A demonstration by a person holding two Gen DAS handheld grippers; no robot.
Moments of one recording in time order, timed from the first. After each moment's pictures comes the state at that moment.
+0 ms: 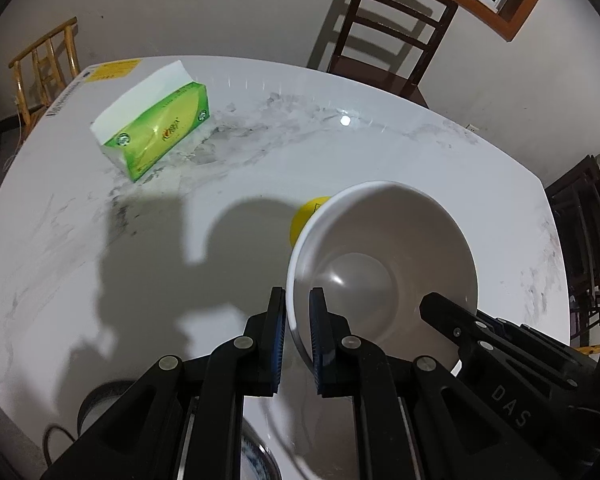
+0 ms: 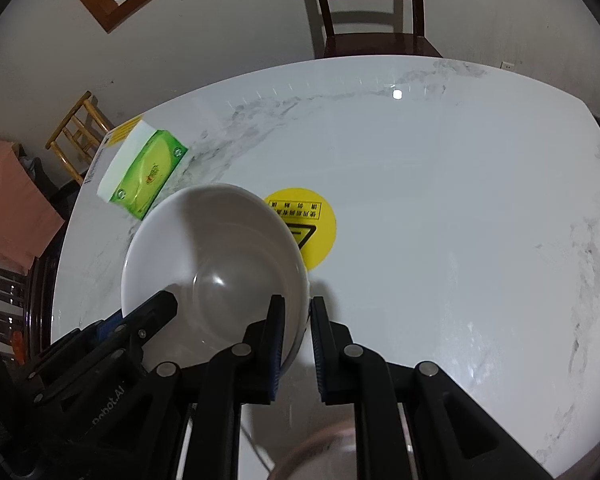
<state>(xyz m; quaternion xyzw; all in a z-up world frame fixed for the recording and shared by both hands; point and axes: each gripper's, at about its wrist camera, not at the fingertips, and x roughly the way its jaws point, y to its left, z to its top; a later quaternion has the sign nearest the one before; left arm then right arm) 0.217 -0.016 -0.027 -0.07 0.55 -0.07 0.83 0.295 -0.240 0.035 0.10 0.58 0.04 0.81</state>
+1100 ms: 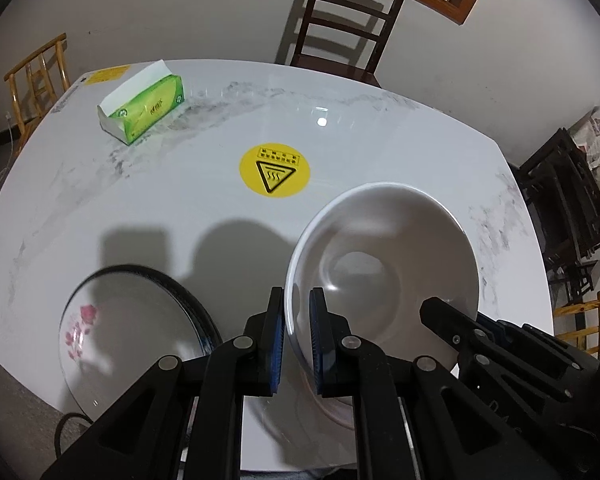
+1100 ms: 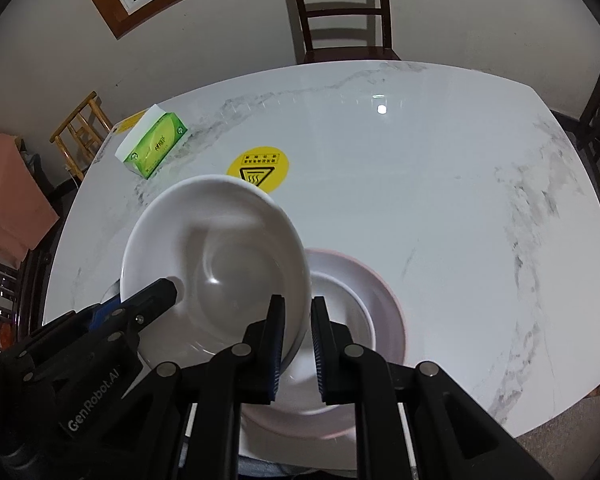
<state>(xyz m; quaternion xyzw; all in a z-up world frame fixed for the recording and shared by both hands) 0.094 -0.057 0.002 -0.06 0.53 -0.11 0.84 0.164 -0.279 0.068 0.09 0.55 0.02 0.83</state>
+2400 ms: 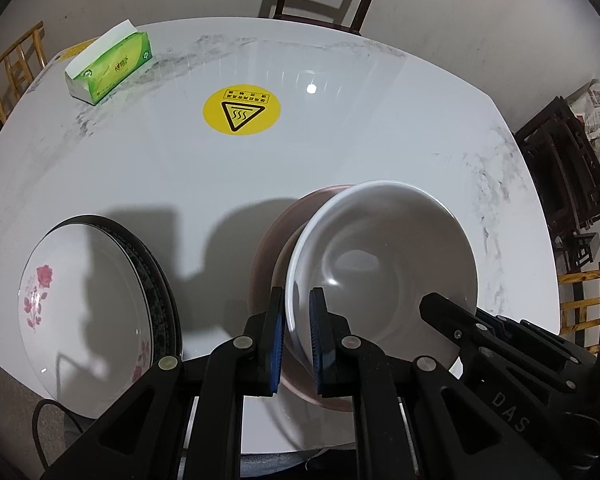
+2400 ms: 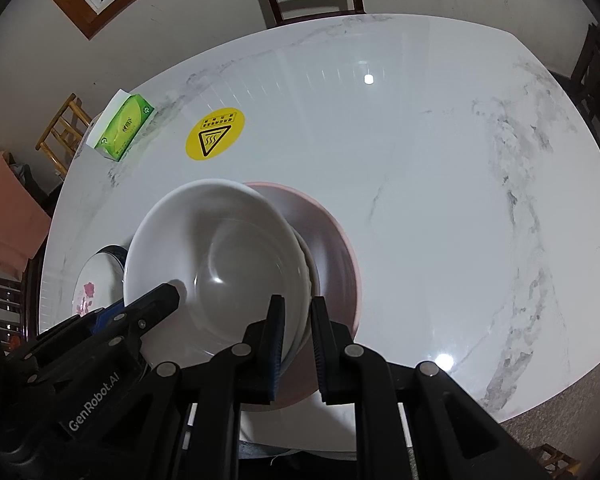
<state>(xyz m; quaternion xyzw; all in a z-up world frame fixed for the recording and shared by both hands) 0.077 -0.092 -0.043 -0.04 0.58 -0.13 0.80 0.140 -0.318 0.024 0.12 0.59 0.00 0.80</state>
